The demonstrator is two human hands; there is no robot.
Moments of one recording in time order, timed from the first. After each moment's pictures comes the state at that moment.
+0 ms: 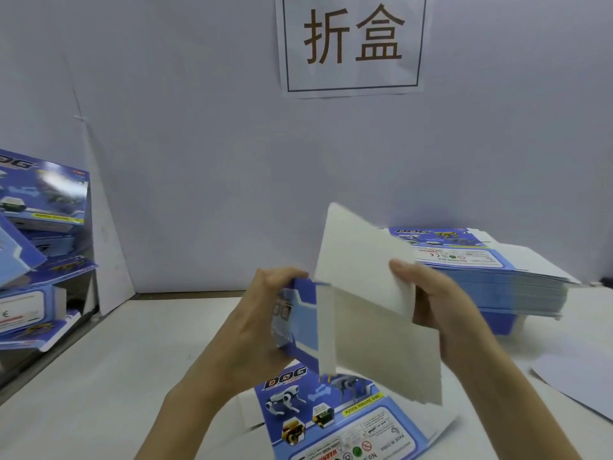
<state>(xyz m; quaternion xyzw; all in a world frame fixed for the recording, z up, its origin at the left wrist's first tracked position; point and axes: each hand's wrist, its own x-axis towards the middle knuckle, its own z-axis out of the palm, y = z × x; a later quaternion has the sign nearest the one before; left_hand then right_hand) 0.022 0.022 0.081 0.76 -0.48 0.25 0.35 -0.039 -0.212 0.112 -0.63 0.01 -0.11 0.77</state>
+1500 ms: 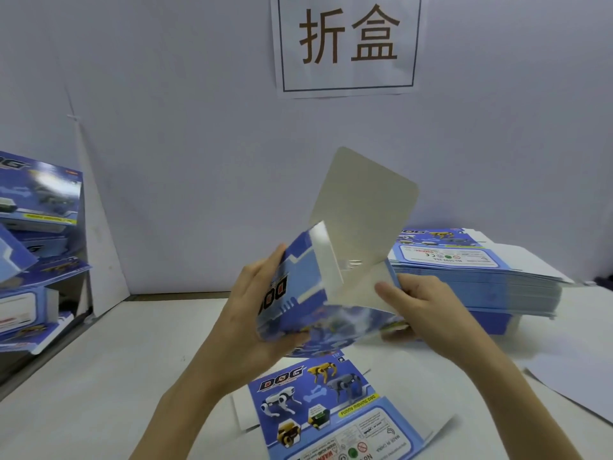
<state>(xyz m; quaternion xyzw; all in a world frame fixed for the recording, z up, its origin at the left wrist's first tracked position) 0.018 0.020 0.084 0.75 -0.43 0.22 0.46 -0.043 -0.214 0.117 -0.87 0.05 -0.17 0.46</state>
